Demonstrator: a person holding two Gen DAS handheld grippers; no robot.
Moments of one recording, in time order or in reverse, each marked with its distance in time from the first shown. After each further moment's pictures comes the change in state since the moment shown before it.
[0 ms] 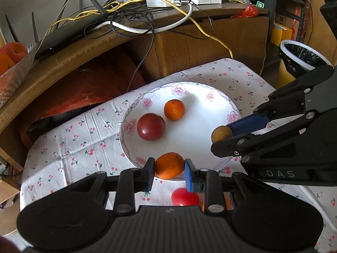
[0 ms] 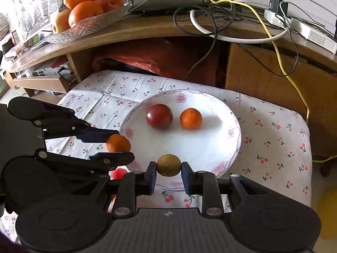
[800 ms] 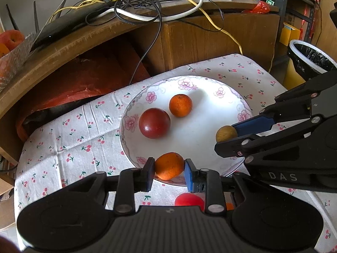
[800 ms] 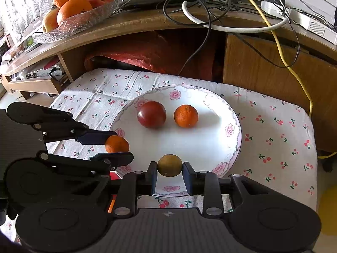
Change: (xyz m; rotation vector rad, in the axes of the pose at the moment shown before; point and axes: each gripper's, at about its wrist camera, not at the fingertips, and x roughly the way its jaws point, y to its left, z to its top) left arm 0.021 0.006 0.001 -0.043 0.030 0.005; right arm 0.017 -0.009 0.002 0.030 0.015 0.003
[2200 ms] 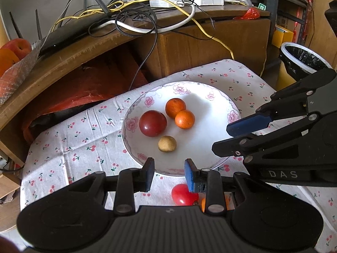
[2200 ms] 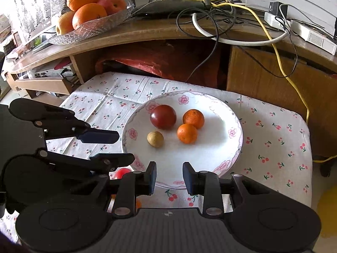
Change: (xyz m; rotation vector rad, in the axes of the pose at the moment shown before) left arm -0.030 -0.005 -0.009 0.021 -0.034 -0.008; right arm -0.026 0.014 -0.006 -0.035 -0.032 0.008
